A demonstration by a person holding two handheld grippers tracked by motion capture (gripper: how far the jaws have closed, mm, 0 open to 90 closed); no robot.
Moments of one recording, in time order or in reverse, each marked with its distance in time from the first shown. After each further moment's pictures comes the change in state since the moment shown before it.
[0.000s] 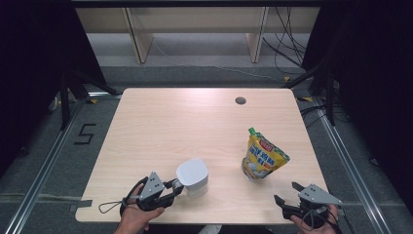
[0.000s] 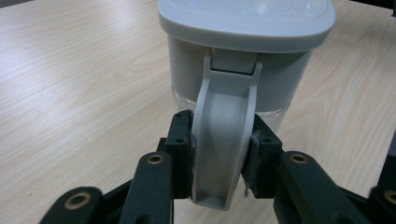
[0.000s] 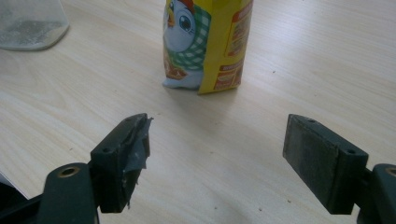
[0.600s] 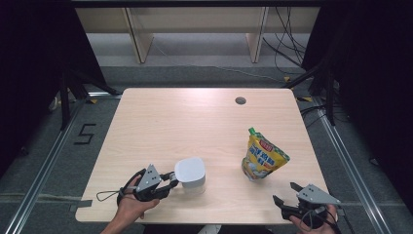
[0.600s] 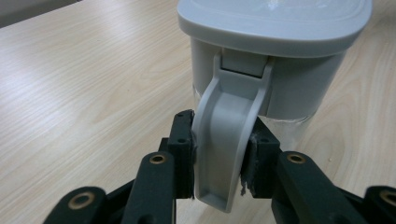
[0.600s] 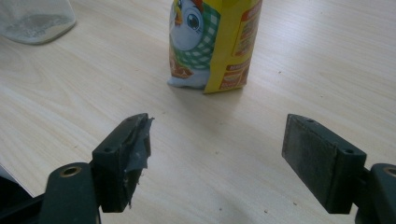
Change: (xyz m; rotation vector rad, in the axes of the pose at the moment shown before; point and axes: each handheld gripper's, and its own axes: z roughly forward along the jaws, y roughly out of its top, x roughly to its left) left arm 0.027 0.004 0.008 -0.014 -0.028 0.074; right arm 0.001 0.001 0.002 0.006 0.024 -0.019
